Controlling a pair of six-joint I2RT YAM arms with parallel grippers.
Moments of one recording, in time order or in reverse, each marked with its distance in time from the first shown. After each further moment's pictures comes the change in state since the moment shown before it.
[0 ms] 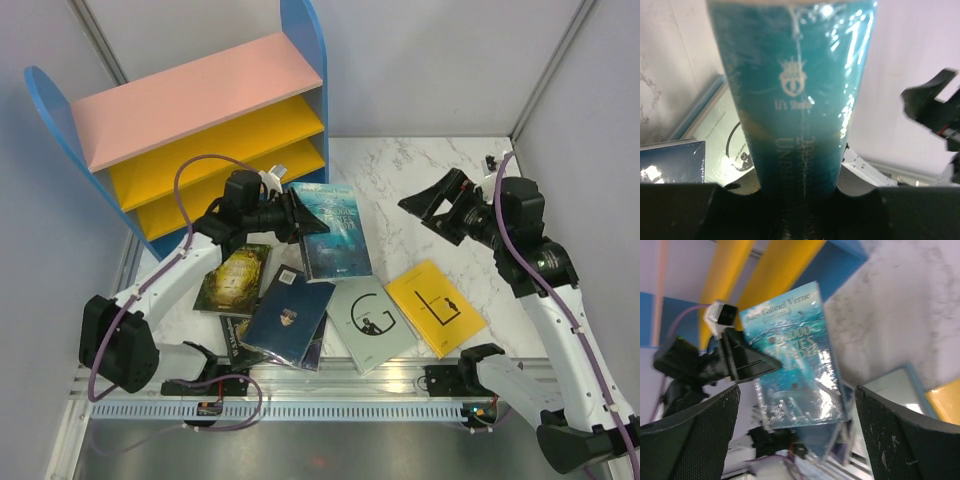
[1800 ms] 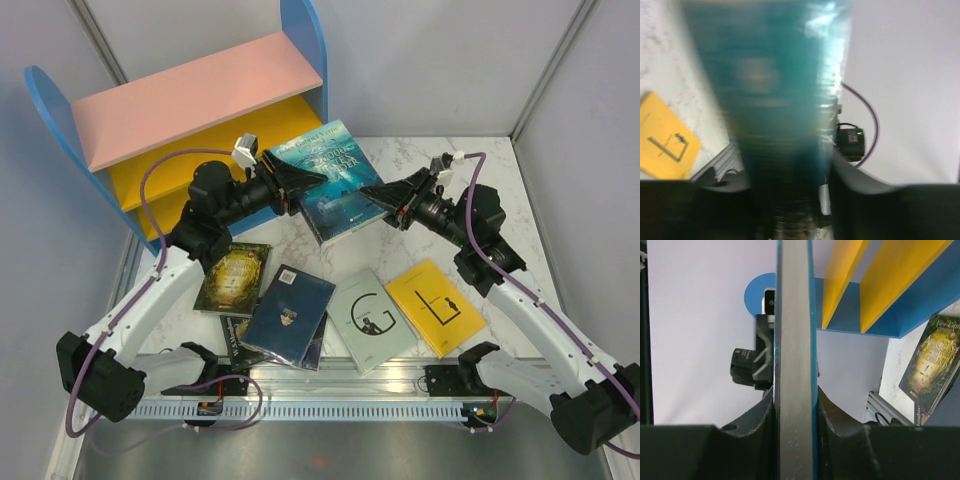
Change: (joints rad) left arm 0.000 -0.166 0.019 0.353 -0.116 -0.502; right arm 0.212 0.071 -0.288 0.847 -0.132 0.637
